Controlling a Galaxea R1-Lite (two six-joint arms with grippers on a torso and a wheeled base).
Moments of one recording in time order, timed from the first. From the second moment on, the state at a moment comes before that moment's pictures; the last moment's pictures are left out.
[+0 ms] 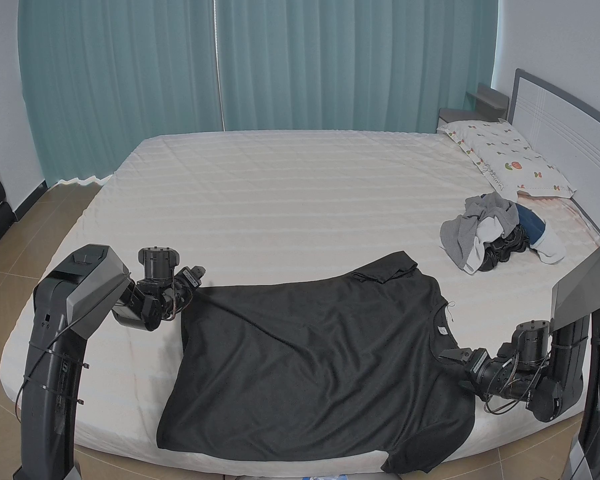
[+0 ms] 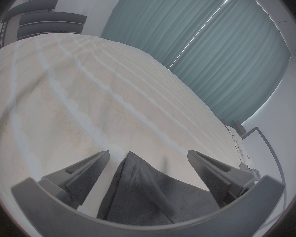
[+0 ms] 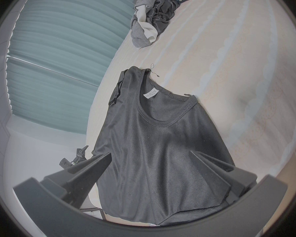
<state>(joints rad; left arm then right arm) -0.07 2.68 -1.50 -0.68 0.06 -0.75 0.12 2.36 -0.17 -1.55 0.27 0.94</state>
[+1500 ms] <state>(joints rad) -0.05 2.69 -1.48 -0.82 0.08 -0.77 0.08 2.37 -0.25 -1.55 0.21 0.84</state>
